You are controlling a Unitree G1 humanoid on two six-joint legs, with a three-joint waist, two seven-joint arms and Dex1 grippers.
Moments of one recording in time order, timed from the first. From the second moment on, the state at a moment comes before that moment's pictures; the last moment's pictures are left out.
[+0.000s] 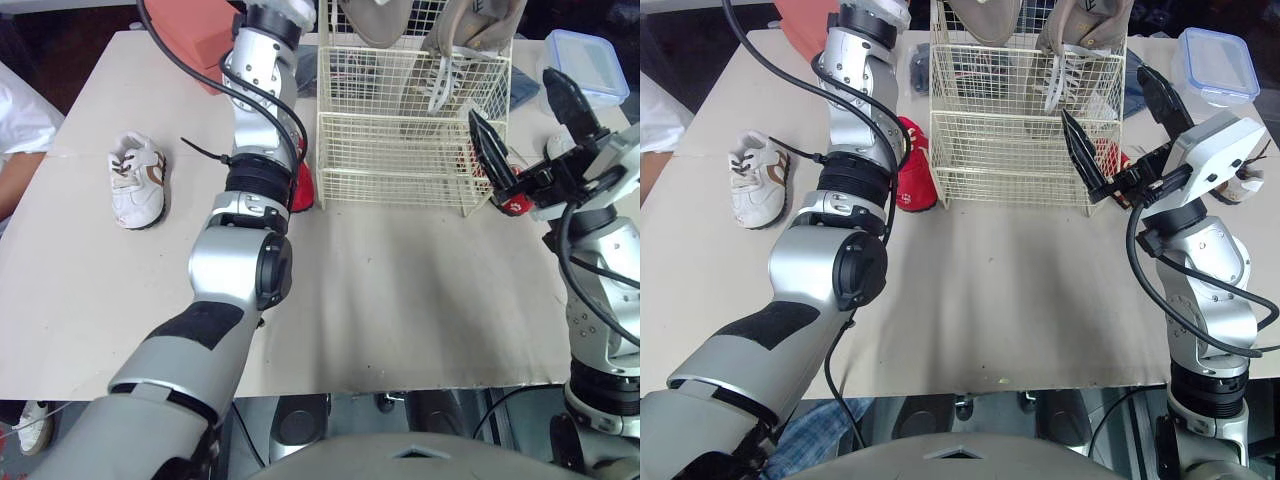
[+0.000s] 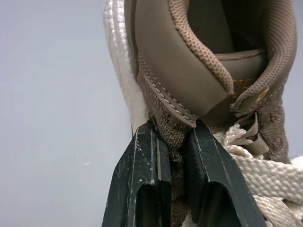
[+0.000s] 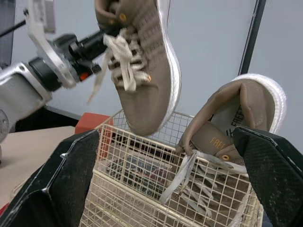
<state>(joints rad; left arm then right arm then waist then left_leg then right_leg) -1.32 0.15 0.20 0.96 -0.14 -0.65 -0.32 -0.25 -0.36 -0.17 -0.59 0.43 0.19 0.38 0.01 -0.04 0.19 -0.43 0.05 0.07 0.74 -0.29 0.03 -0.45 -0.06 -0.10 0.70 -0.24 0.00</state>
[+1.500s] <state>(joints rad) -0.97 0.14 0.07 0.54 -0.09 -0.15 -0.25 -0.24 -0.36 -0.17 -0.58 0.43 0.17 0.38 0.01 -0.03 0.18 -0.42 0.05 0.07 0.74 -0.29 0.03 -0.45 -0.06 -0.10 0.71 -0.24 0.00</state>
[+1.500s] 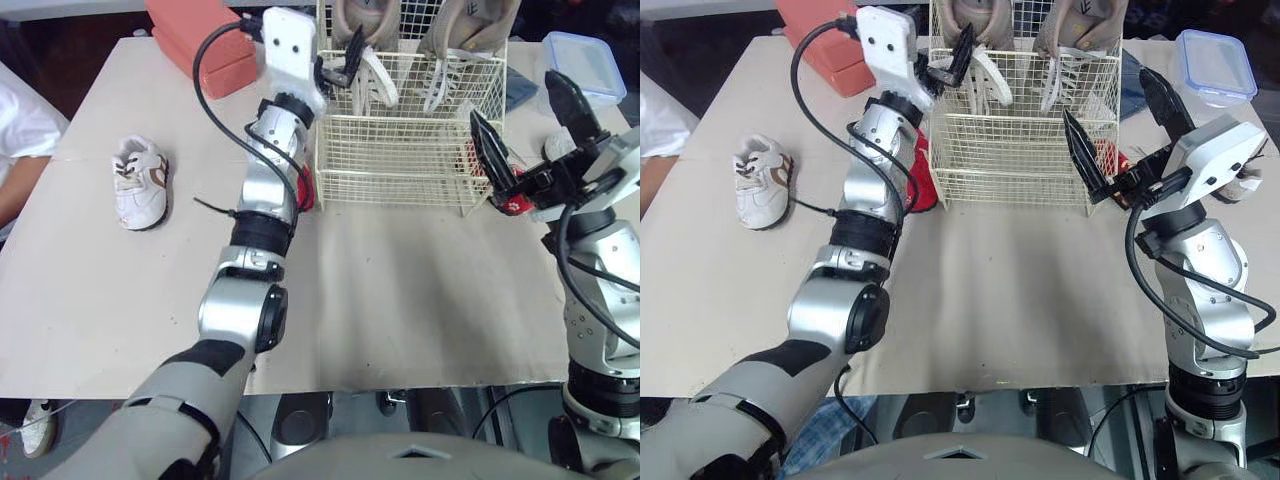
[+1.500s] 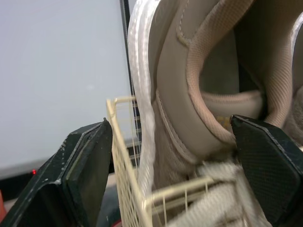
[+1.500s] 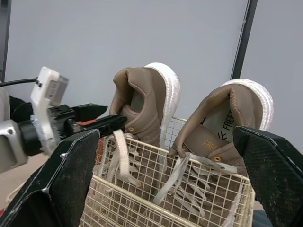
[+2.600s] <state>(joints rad) -0.72 0.71 -0.03 -0.38 -0.72 0.82 -1.01 -0.48 -0.70 -0.27 0.52 0.47 0.30 0.90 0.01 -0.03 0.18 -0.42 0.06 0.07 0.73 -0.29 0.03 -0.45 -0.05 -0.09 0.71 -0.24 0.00</state>
